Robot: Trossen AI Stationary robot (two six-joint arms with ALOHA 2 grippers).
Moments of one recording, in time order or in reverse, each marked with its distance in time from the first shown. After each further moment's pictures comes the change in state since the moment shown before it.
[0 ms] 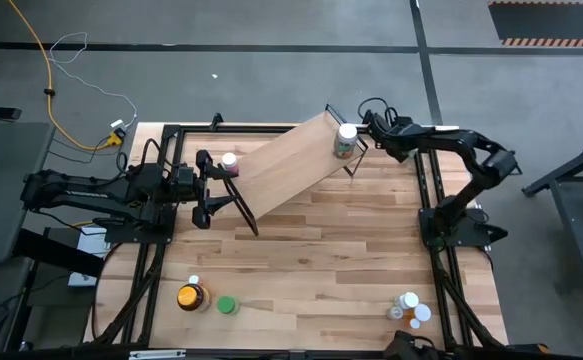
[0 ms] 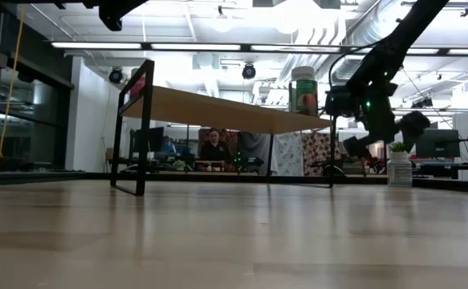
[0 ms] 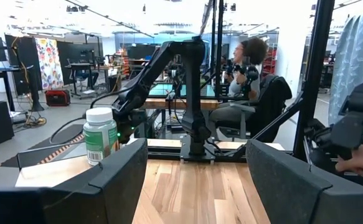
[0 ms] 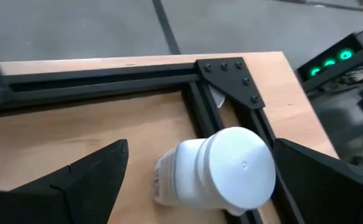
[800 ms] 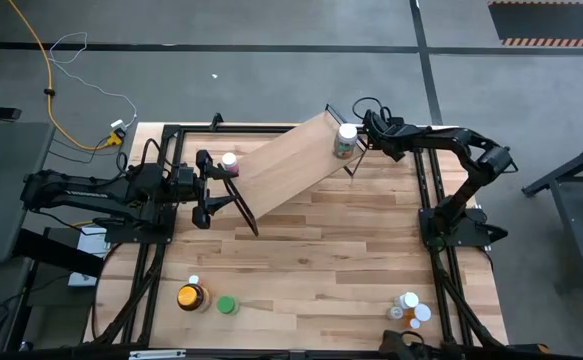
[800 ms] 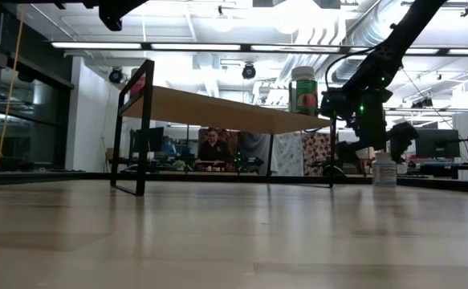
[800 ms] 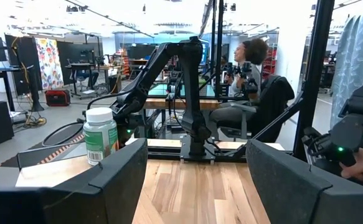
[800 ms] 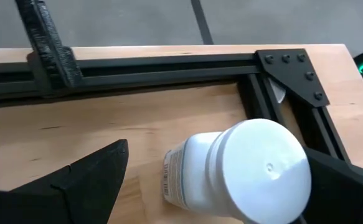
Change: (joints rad) left arm 0.000 0.000 0.000 0.000 0.000 0.000; right arm 0.009 0.039 0.000 0.141 -0.130 -0.079
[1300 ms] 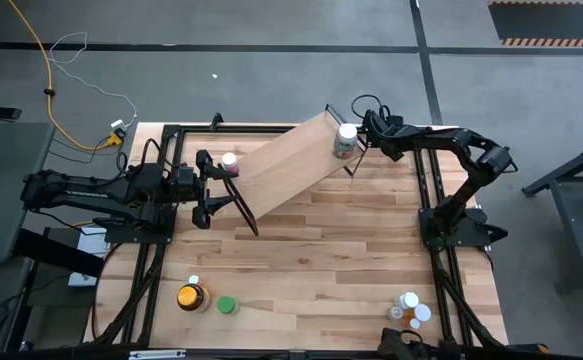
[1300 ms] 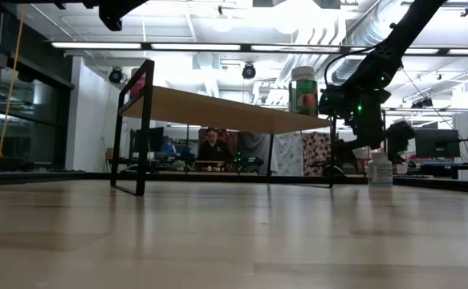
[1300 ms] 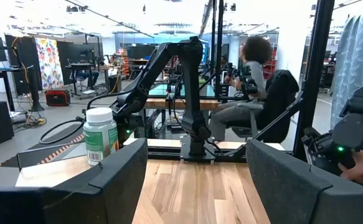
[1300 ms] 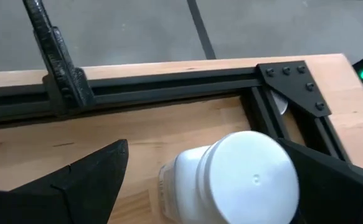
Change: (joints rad) left arm 0.000 0.000 0.000 0.000 0.000 0.000; right arm 0.009 0.000 0.000 0.043 0.030 0.009
